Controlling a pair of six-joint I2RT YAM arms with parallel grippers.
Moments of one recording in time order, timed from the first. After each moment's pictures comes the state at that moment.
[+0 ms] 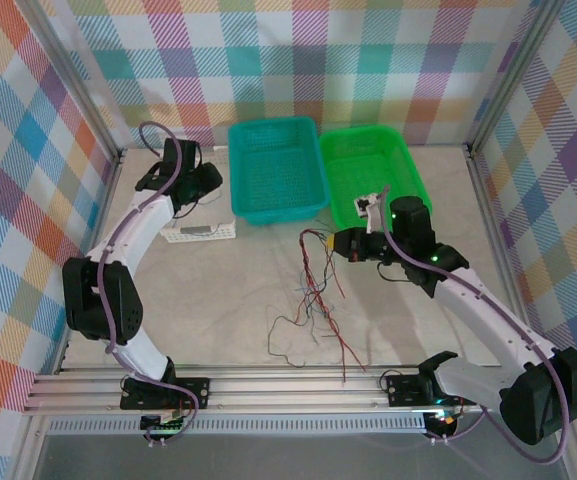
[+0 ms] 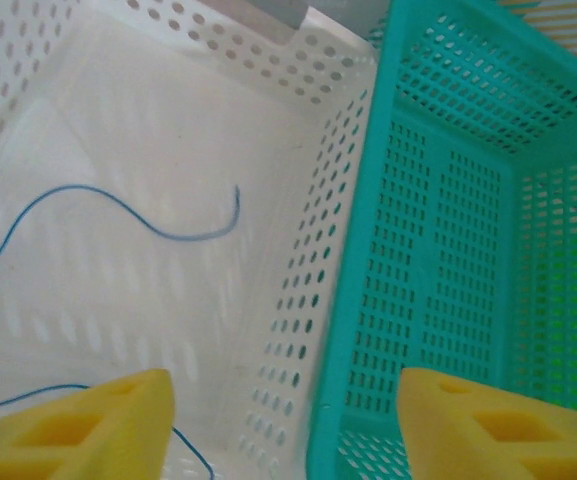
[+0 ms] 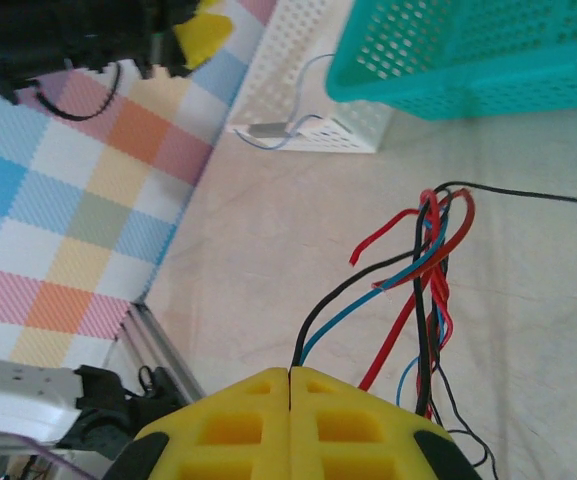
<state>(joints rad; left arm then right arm) -0.17 1.67 1.45 -0.55 -0.06 -0.66 0.46 1.09 0.87 -0.29 -0.63 0.55</state>
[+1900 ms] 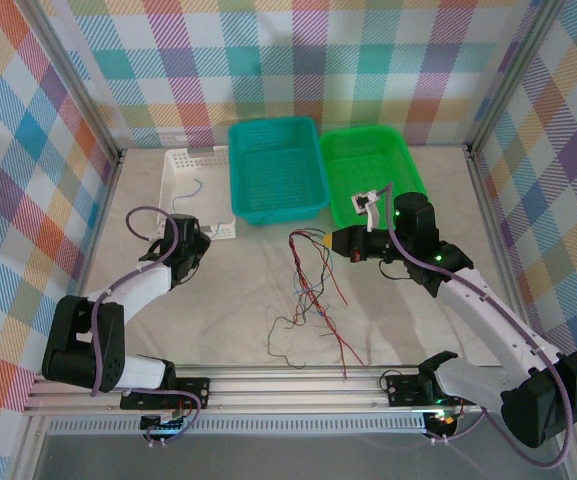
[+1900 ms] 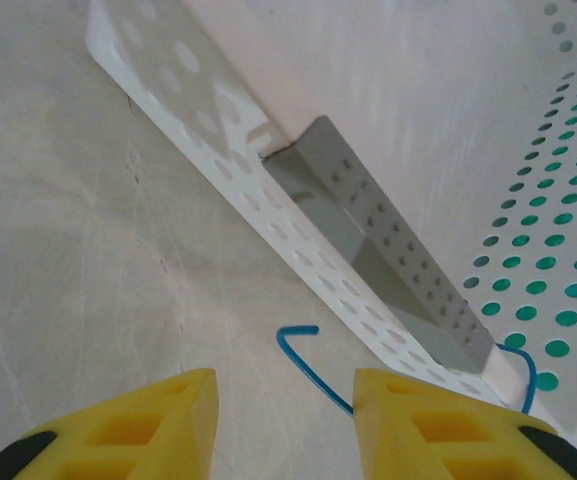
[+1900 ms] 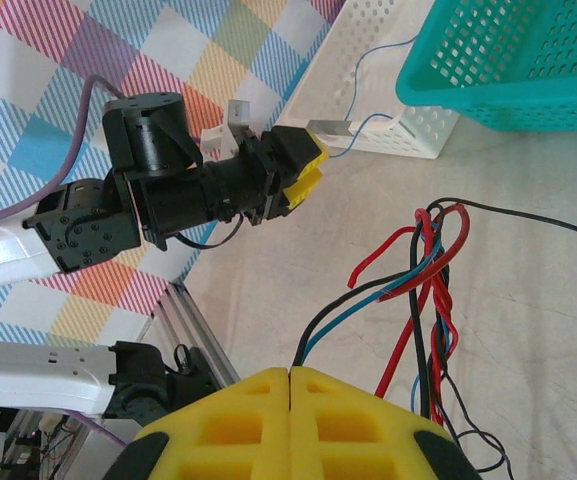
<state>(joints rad) -0.19 1.38 0.67 -0.09 -0.16 -1.09 0.46 1.08 0.90 -0.29 -0.72 0.52</state>
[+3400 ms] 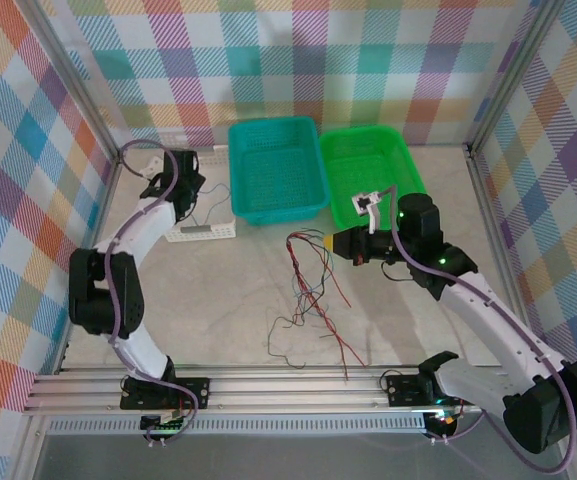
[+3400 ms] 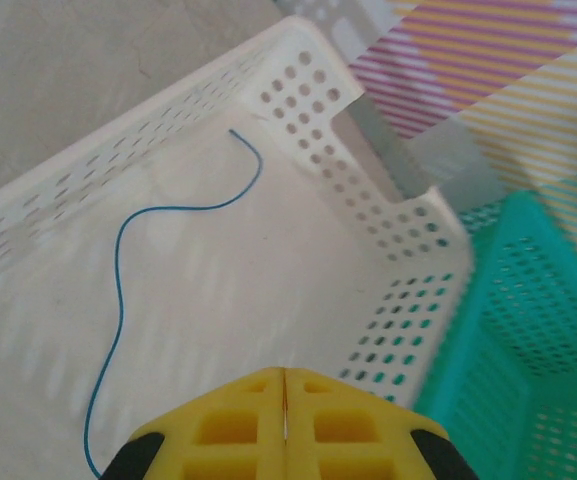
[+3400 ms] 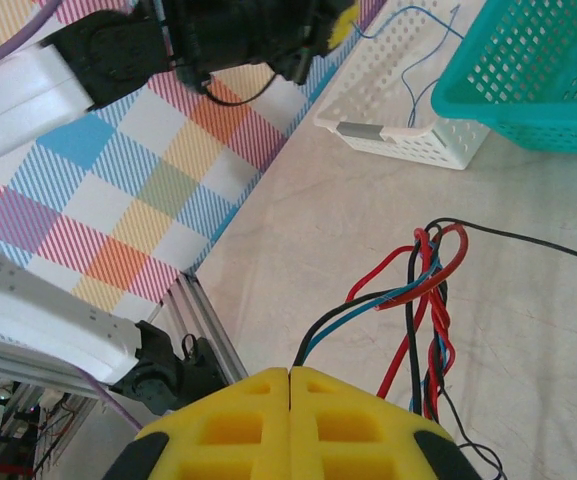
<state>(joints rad) -0.13 1.73 1.32 -0.31 -0.31 -1.02 0.46 1.04 0.90 -0.28 -0.76 0.47</state>
